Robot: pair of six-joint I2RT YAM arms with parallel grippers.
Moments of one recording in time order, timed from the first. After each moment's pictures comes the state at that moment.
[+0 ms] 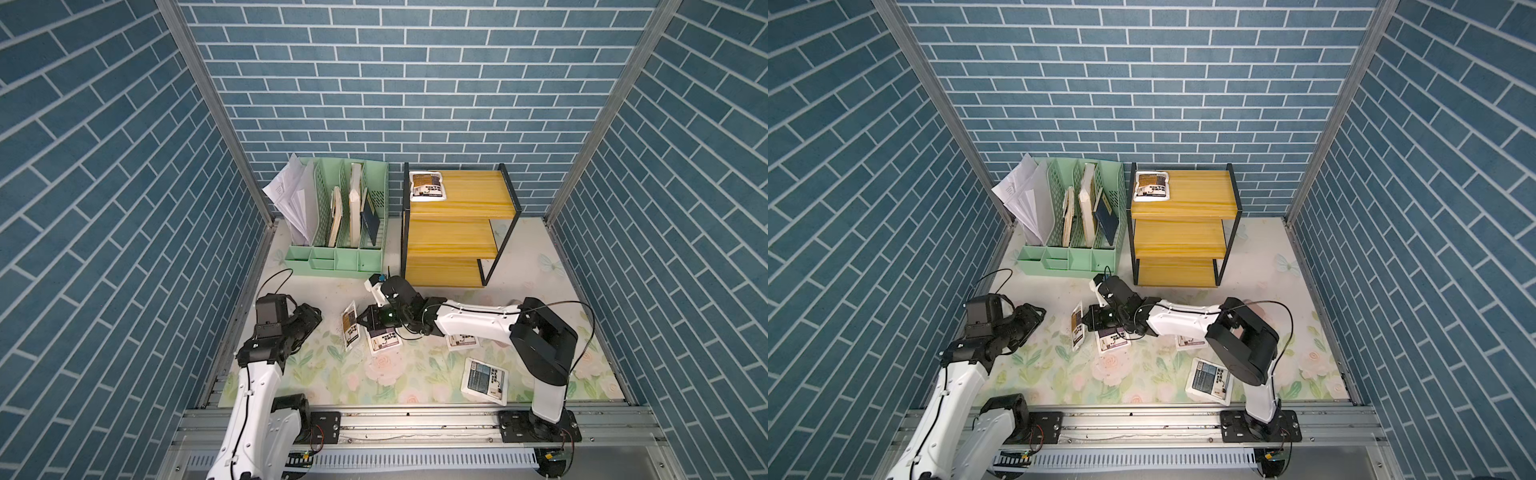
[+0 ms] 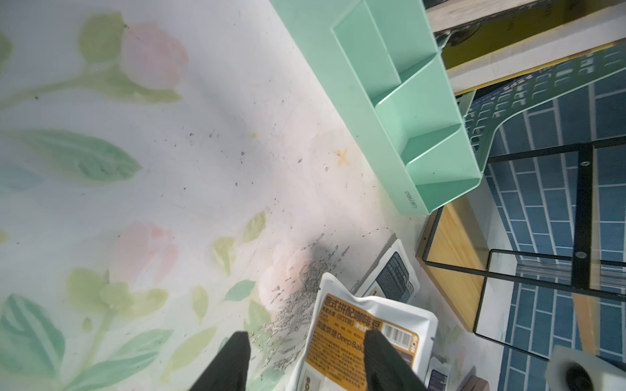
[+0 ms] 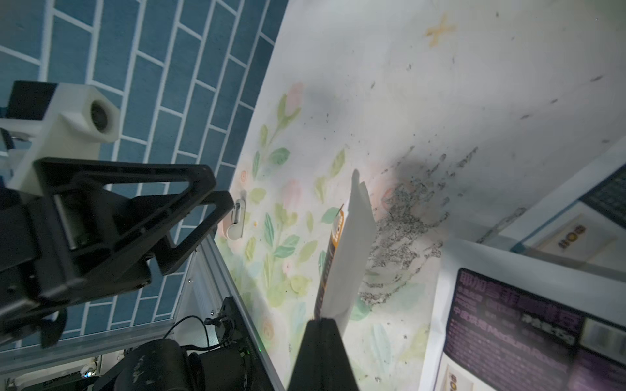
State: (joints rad) left arm 0.12 0.78 0.56 -0.61 0.26 -0.76; right arm 1.07 1.87 1.25 0.01 -0.32 0.78
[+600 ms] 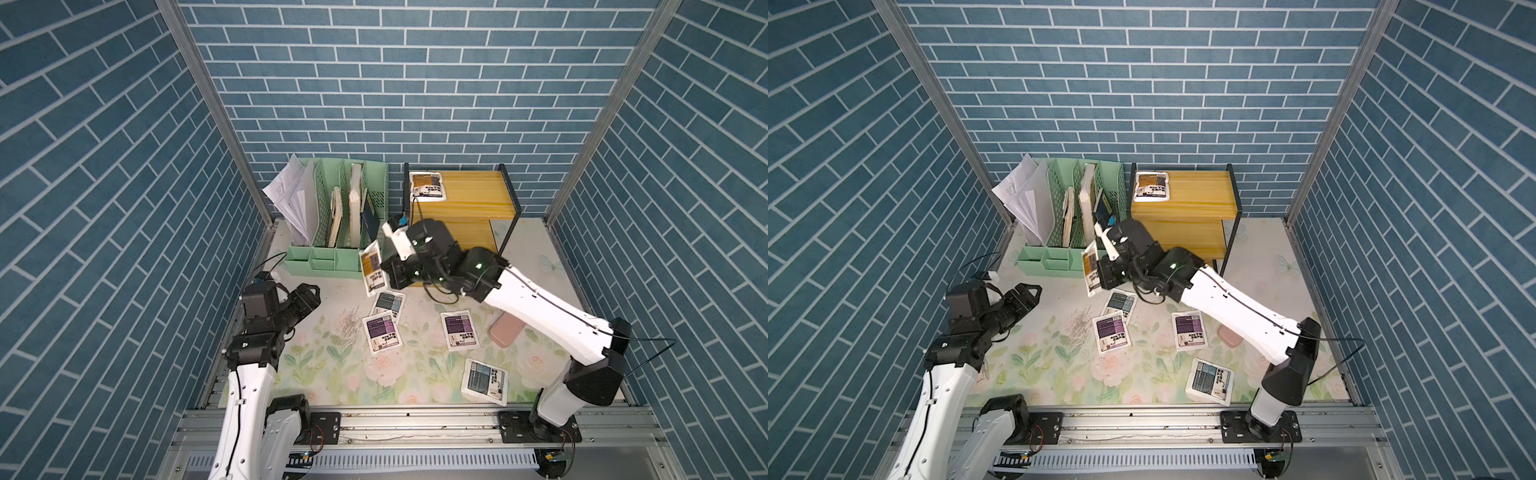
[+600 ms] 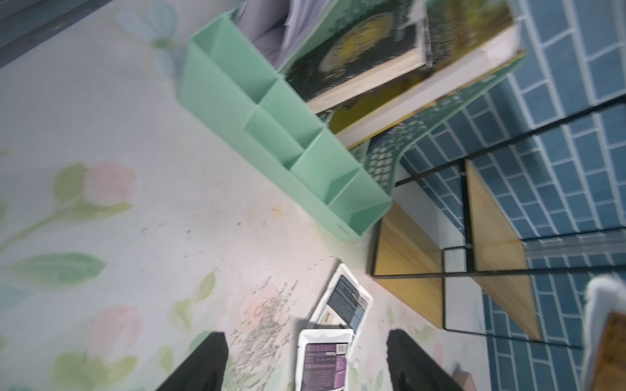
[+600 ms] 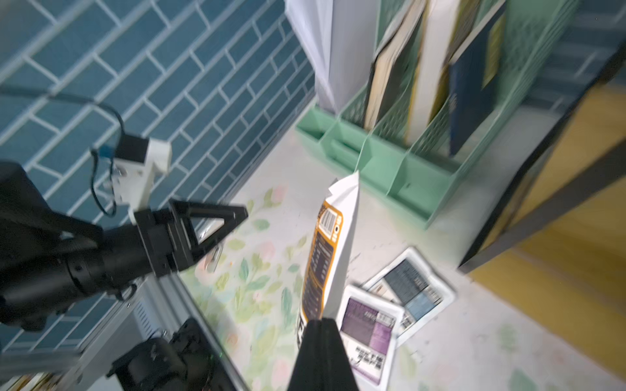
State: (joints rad) left arm 0.12 0.74 0.72 -0.53 0.37 -0.62; right arm 1.02 1.65 1.93 -0.84 0.06 0.32
